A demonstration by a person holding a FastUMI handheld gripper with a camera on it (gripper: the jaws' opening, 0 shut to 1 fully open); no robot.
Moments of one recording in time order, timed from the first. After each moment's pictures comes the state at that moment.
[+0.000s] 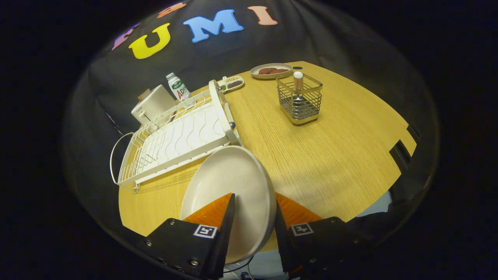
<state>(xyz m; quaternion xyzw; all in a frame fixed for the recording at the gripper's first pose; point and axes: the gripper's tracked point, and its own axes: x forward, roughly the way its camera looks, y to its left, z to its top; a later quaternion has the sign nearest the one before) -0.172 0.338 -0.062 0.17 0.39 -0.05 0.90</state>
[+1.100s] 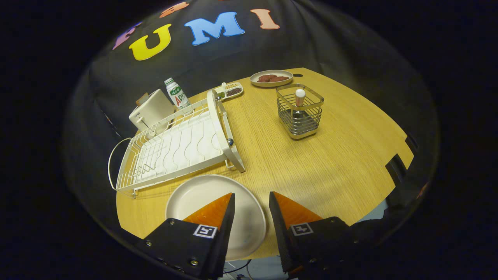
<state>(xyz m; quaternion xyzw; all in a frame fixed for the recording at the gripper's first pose) -0.149 0.325 -0.040 0.16 0.37 -0.06 0.91</state>
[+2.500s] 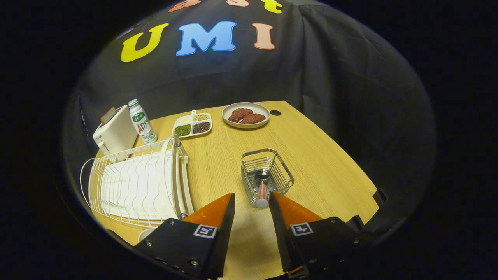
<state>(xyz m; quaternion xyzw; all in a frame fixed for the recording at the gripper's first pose) -0.051 0.223 0.015 0.04 0.34 -0.16 0.93</state>
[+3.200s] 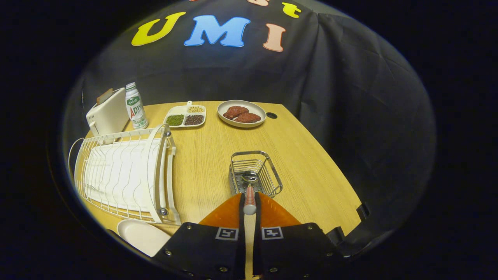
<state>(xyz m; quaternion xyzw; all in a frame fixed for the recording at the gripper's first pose) -0.056 0.199 0.019 -0.03 0.35 -0.17 0.92</state>
